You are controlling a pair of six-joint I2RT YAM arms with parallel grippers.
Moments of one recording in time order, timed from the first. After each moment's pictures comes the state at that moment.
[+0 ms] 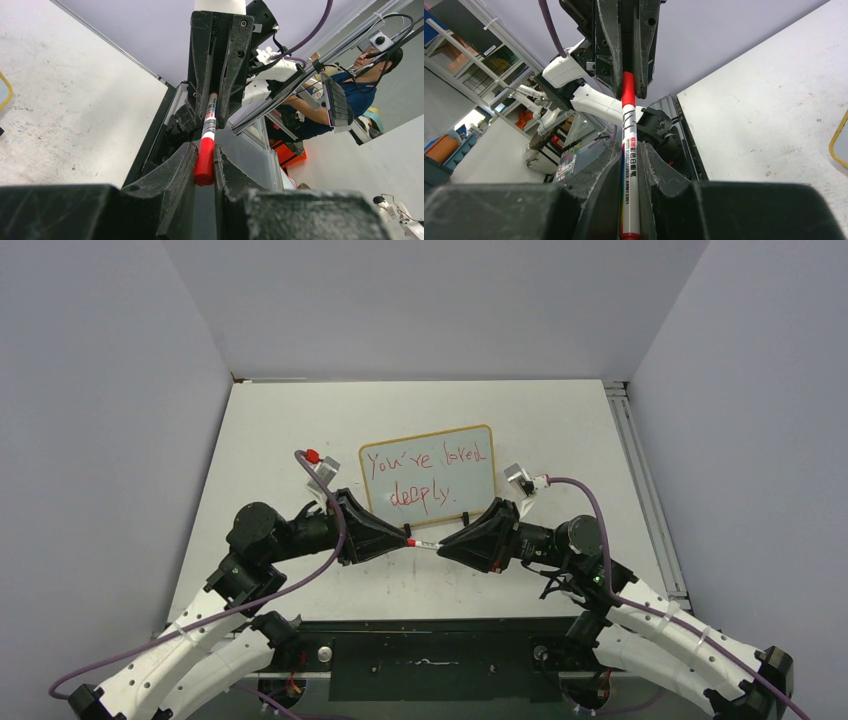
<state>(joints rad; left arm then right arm) -0.69 0.65 0.68 0.14 0.67 -0.86 0.84 0.73 0.56 0.39 -0.57 0.78</state>
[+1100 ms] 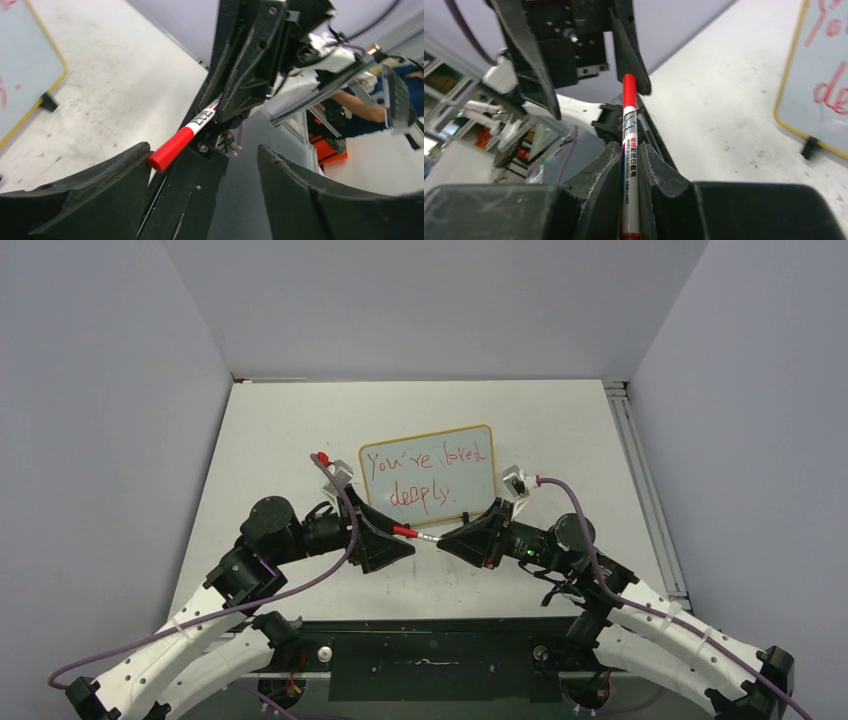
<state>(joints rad) -0.77 0.67 0.72 -0.03 0.53 -0.69 0.85 0.71 0.56 0.26 -0.45 0.71</state>
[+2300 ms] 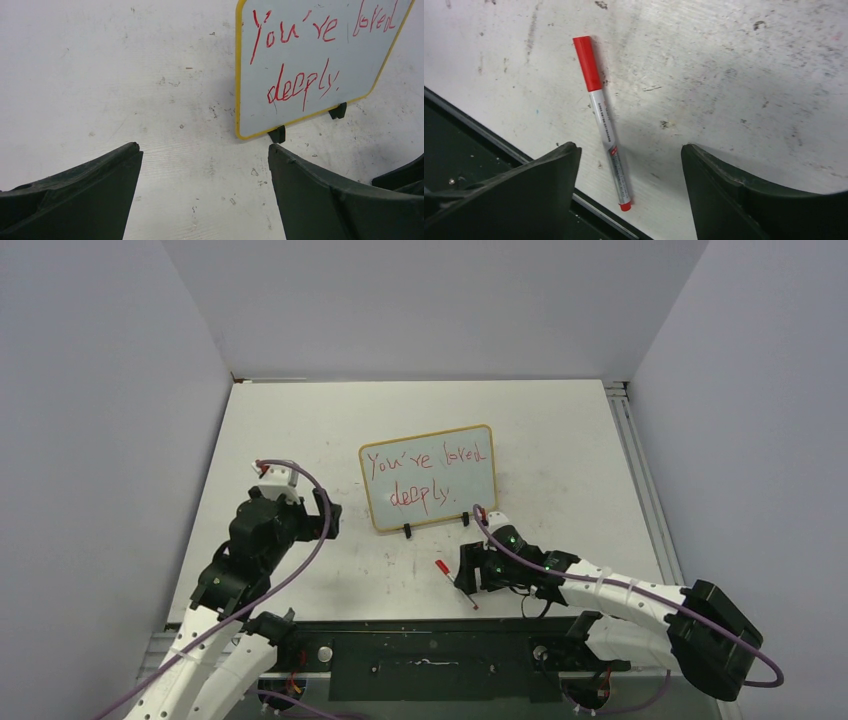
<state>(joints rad) -0.40 0.57 0.68 -0.49 -0.14 -0.30 0.84 1.09 0.40 -0.16 -0.07 0.59</state>
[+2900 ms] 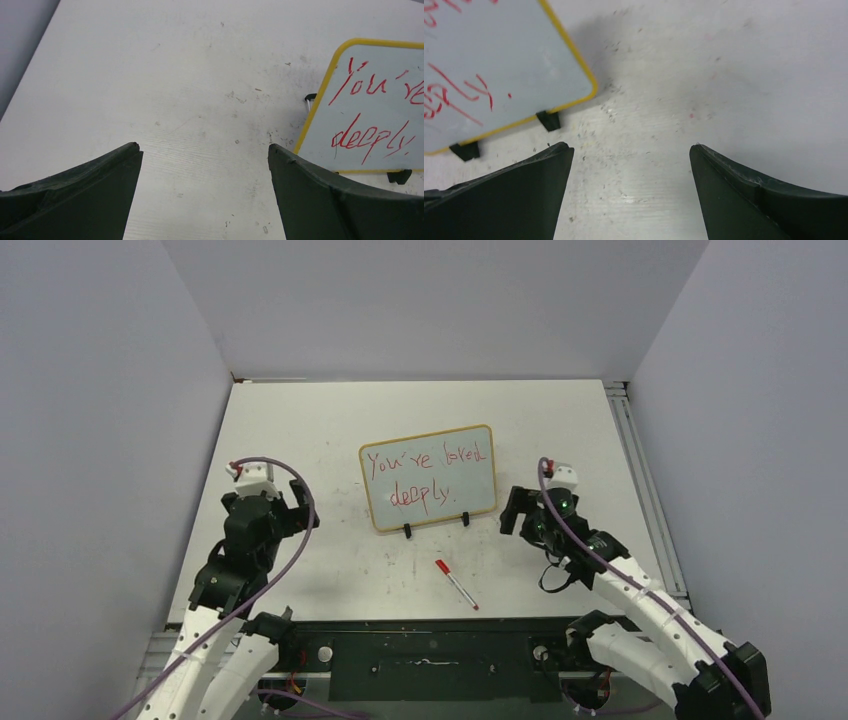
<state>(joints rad) -0.31 0.57 0.69 -0.54 -0.36 -0.34 0.48 0.87 0.58 -0.39 0.23 0.50</state>
